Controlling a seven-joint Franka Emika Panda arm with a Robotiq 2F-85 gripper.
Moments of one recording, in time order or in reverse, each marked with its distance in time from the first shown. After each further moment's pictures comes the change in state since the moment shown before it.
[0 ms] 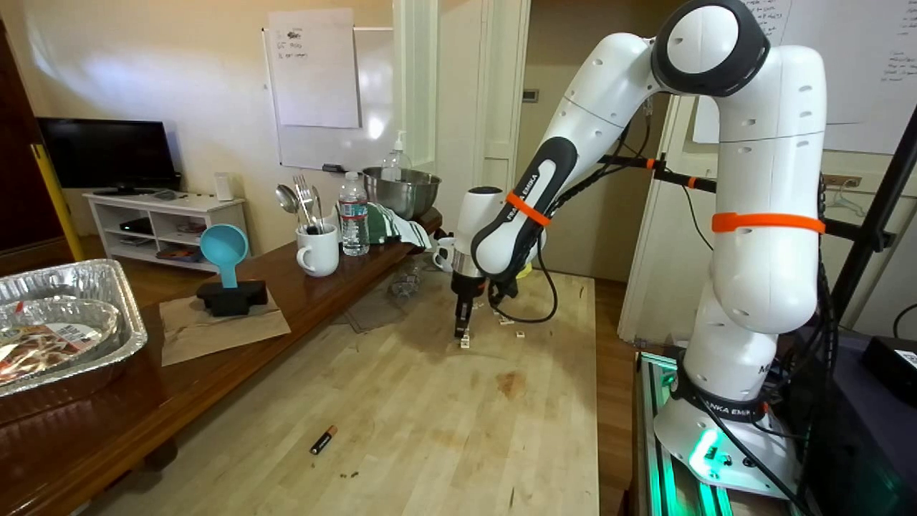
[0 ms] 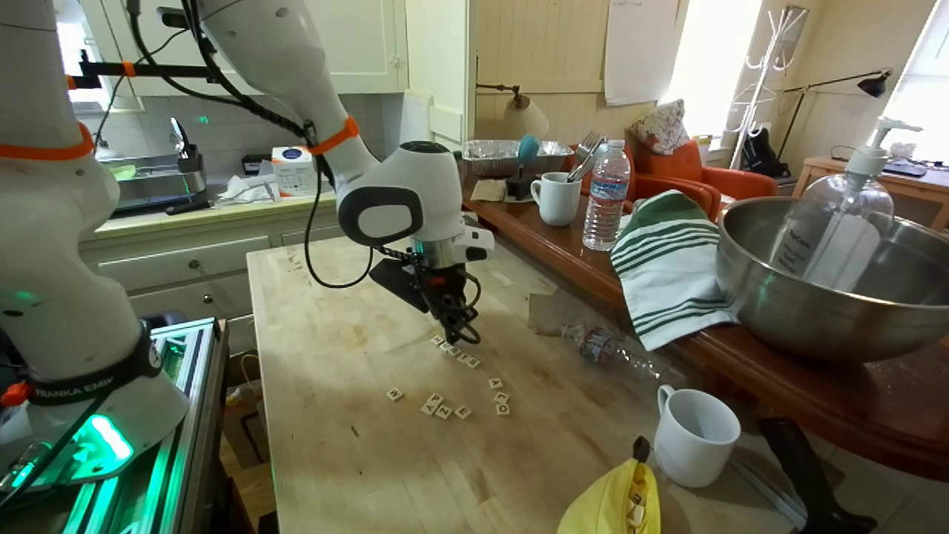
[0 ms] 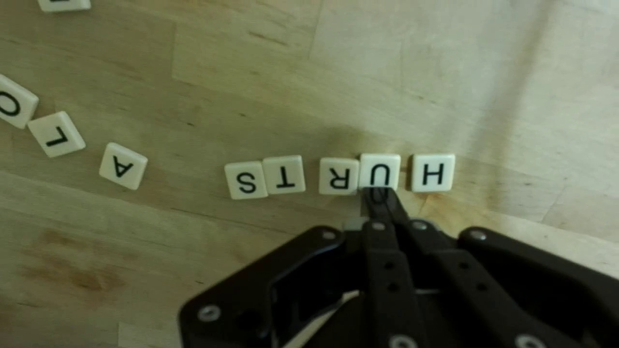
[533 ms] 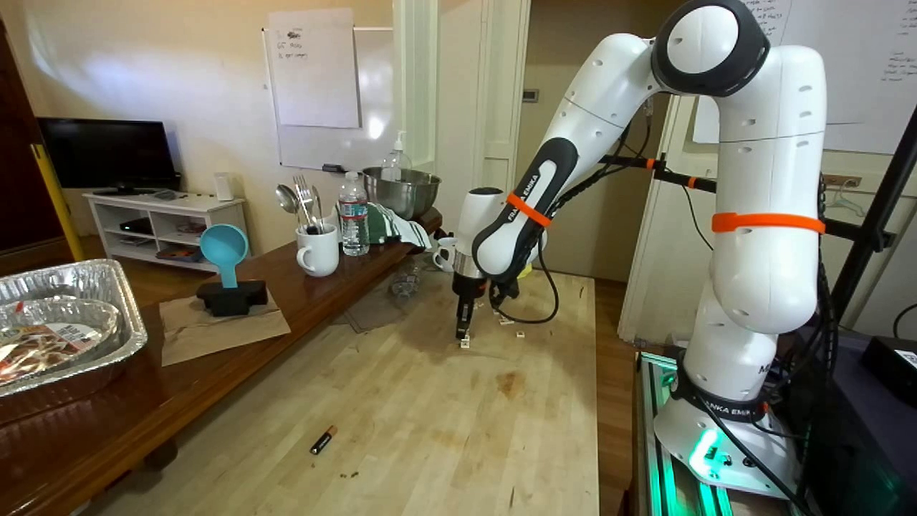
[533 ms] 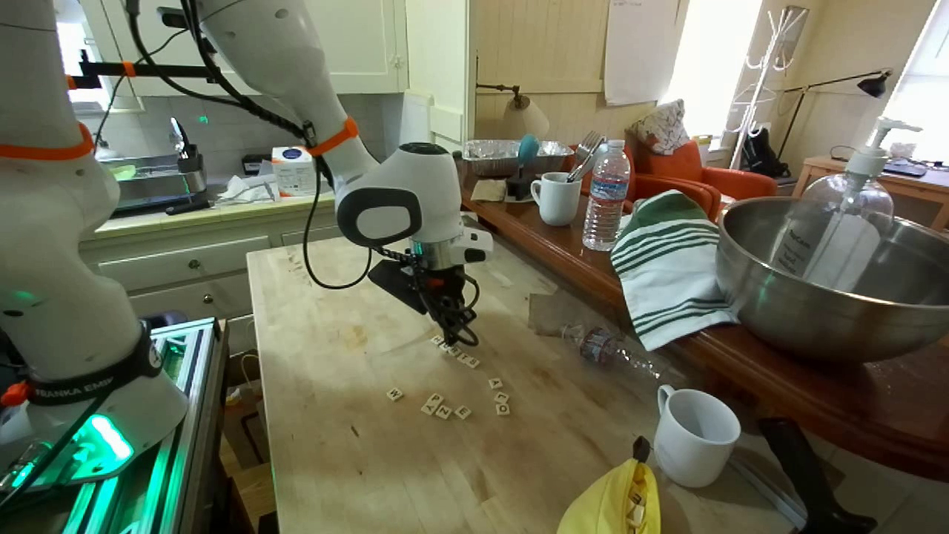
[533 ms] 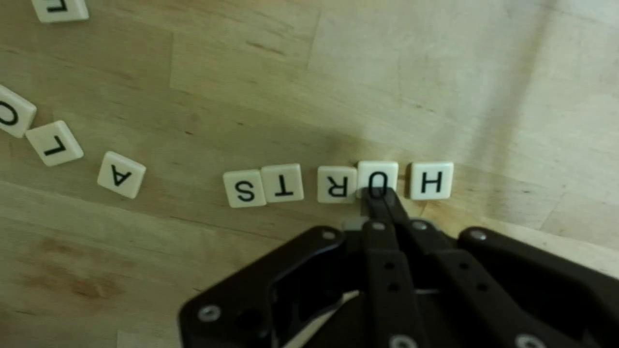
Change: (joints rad) arm -0.001 0.000 -0.001 -0.006 0.000 0.000 0.000
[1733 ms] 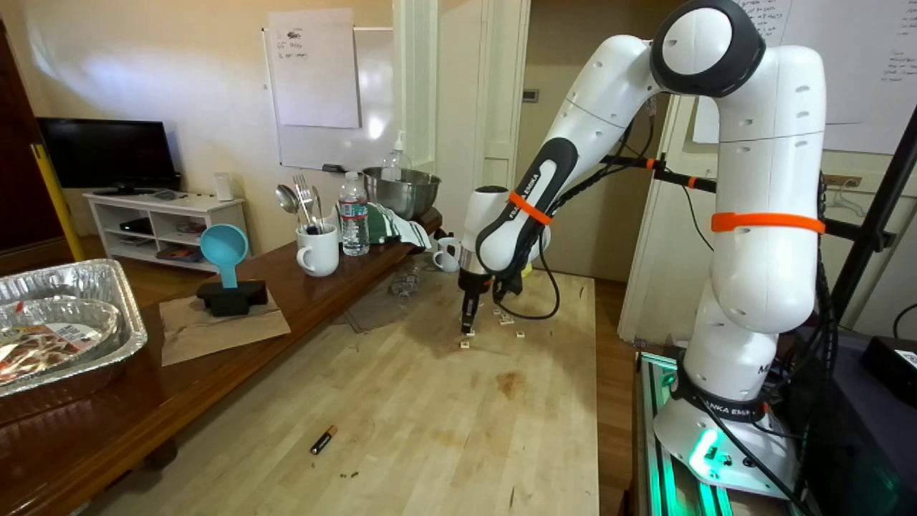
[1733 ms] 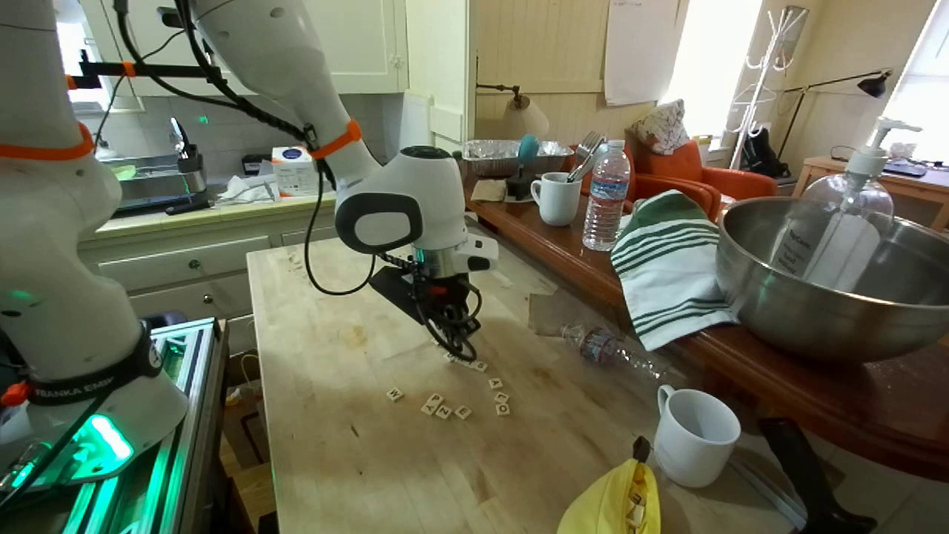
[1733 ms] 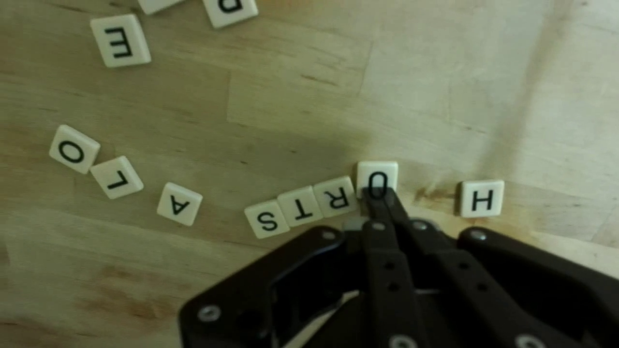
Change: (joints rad) arm -0.023 0.002 -0.031 -0.001 -0.002 0.010 0.000
